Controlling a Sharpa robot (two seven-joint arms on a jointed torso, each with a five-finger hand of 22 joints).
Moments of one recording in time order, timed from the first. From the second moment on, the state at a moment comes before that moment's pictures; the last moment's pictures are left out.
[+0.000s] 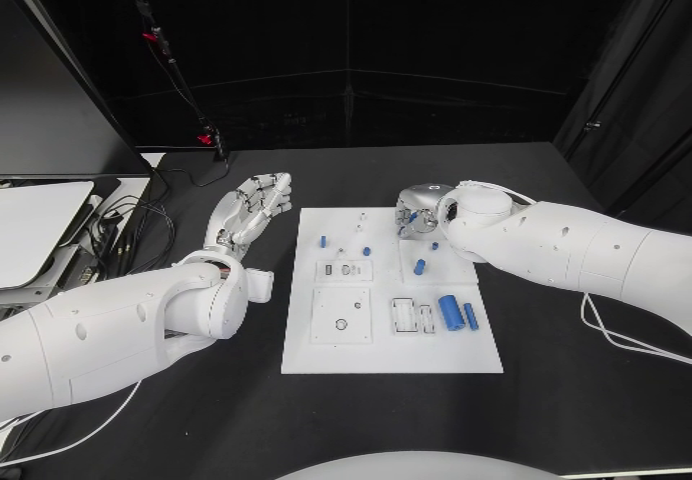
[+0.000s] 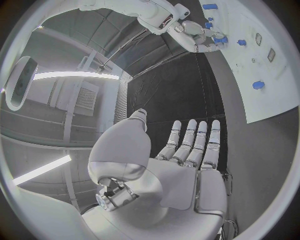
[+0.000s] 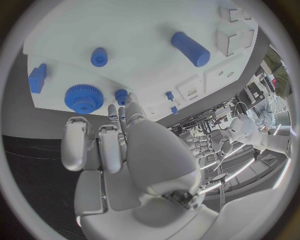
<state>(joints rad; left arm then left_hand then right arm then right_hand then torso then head) 1.22 -0.72 -0.20 1.47 -0.02 -0.59 0.68 1.06 0.04 -0.05 0.29 0.31 0.27 0.14 0.68 0.11 0.31 0.26 0.68 0.07 0.17 0.26 0.81 0.07 0.09 0.39 0.29 0.19 0.26 1.24 -0.58 -0.07 1.07 -1.61 -0.11 -0.18 1.62 0.14 -0.15 0.13 0.05 0.86 0.14 0.19 0.06 0.90 0.11 0.24 0.06 1.47 0.02 1.49 1.22 0.07 1.39 0.13 1.44 1.25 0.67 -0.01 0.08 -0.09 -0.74</state>
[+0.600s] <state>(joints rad) 1.22 -0.72 -0.20 1.46 -0.02 -0.59 0.68 1.06 0.04 -0.05 0.29 0.31 0.27 0.14 0.68 0.11 0.31 0.26 0.68 0.07 0.18 0.26 0.81 0.07 0.09 0.39 0.29 0.19 0.26 1.23 -0.56 -0.07 1.05 -1.61 -0.08 -0.20 1.62 0.14 -0.14 0.13 0.05 0.87 0.14 0.17 0.06 0.93 0.11 0.24 0.06 1.46 0.02 1.49 1.22 0.07 1.38 0.13 1.44 1.25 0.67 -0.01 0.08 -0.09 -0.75</state>
